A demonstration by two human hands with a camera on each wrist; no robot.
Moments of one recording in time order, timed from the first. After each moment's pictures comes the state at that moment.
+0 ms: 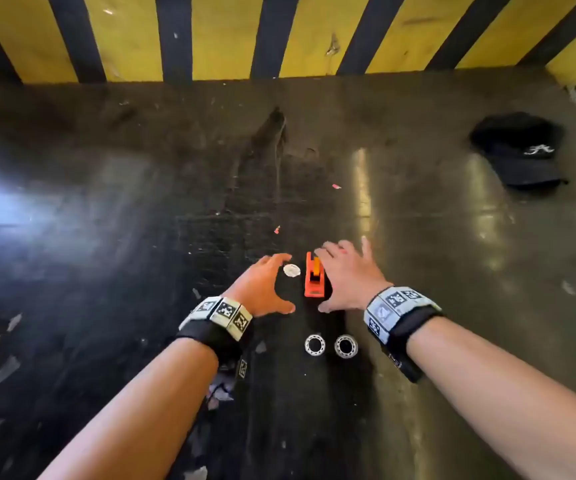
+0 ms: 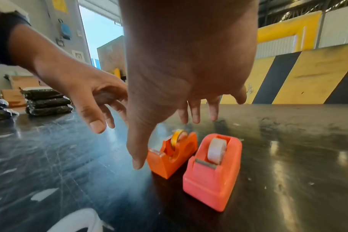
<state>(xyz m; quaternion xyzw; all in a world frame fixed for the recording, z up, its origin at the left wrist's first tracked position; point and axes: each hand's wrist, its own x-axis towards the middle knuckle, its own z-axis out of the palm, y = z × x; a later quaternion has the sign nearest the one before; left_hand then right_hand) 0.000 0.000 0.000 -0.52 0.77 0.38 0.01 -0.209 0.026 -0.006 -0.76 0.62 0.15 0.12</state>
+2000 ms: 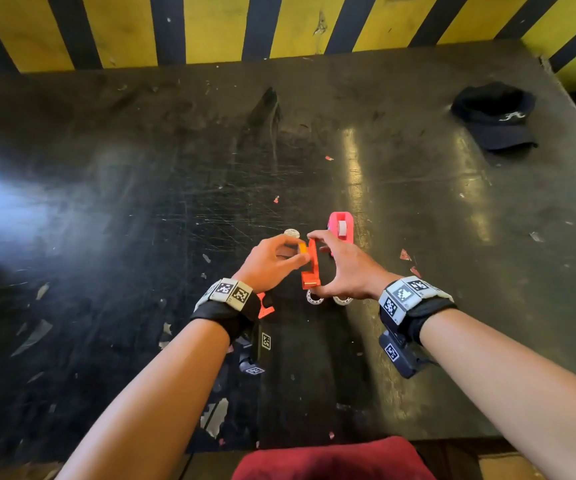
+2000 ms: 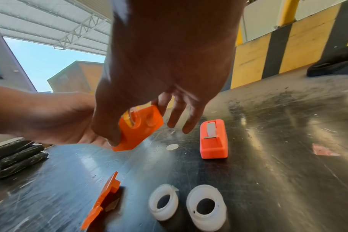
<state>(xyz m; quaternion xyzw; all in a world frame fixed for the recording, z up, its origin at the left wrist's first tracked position) 0.008 0.055 0.018 -0.52 0.66 0.52 -0.12 -0.198 0.111 0.018 -0.68 0.61 -0.14 0.39</state>
